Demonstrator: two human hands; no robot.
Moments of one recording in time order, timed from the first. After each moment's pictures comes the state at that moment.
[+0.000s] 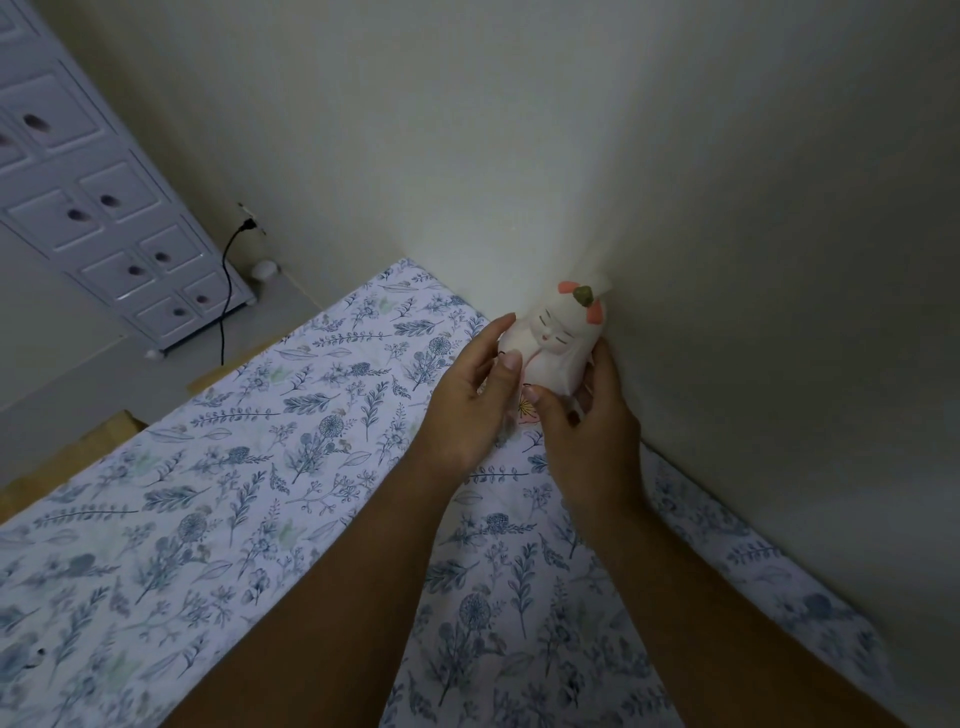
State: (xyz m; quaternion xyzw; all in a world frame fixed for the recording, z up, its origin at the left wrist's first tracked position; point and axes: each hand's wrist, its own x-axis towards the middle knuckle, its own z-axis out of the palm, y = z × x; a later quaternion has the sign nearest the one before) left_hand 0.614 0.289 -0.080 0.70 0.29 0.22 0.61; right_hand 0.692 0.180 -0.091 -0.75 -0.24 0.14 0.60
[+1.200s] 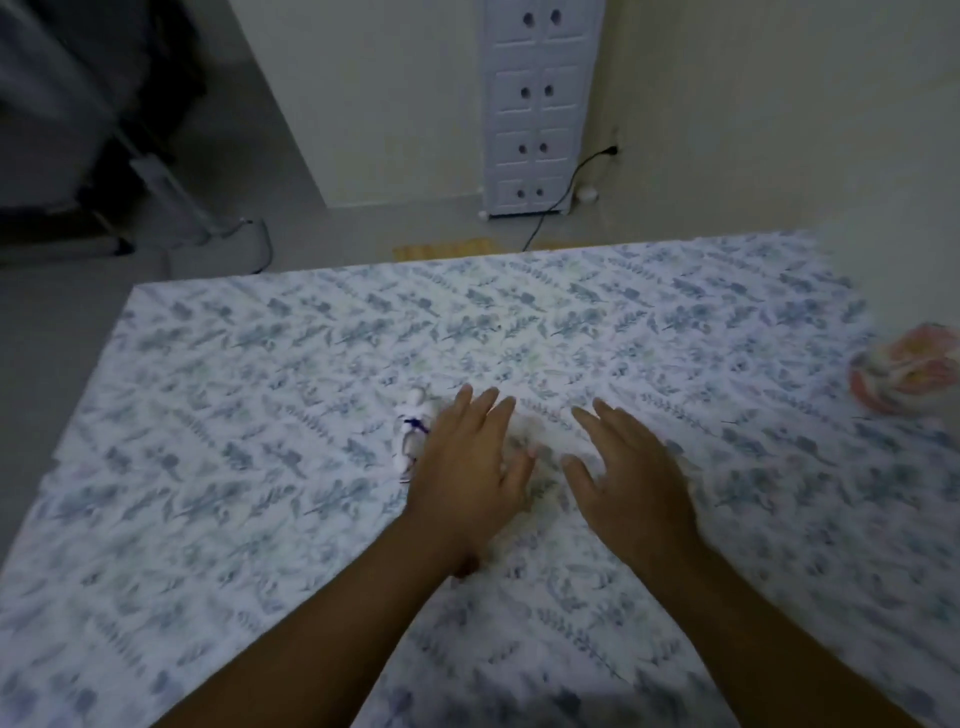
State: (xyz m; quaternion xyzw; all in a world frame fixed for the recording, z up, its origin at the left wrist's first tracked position) left_hand 0.181 0.124 -0.033 0.77 0.60 0.13 0.17; right_hand 0.369 0.107 -0.054 -0.69 -0.67 0.21 0.18
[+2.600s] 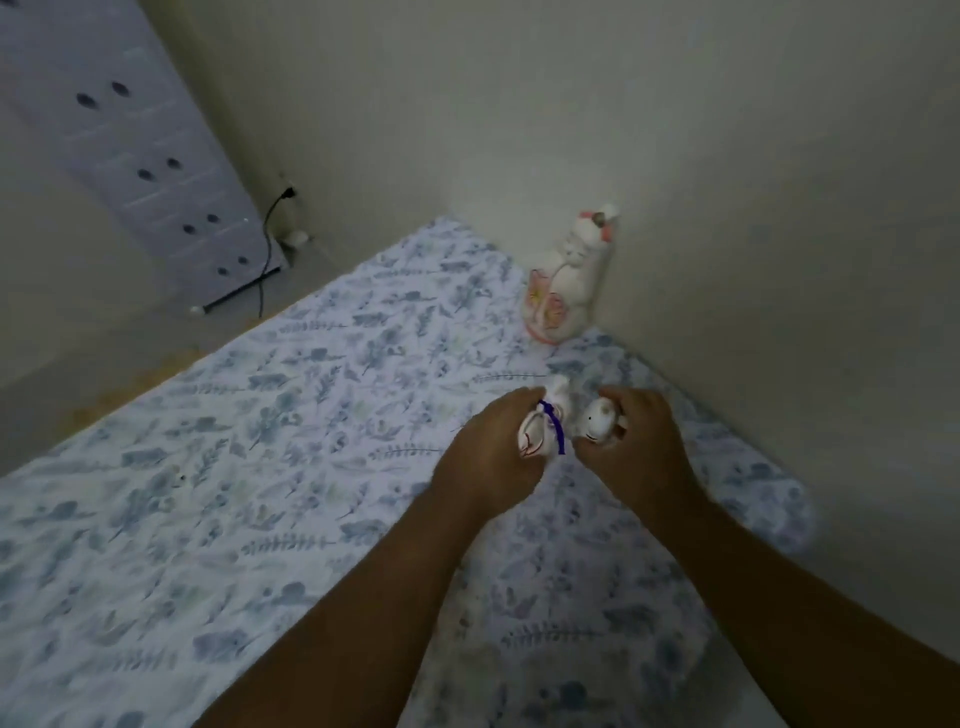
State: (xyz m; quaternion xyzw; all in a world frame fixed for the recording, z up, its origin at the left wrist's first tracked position) left_hand 0.474 0.171 -0.069 0.88 0.25 0.14 0.39; right_hand 0.624 0.052 -0.093 -0.86 -0.33 0.11 0.36
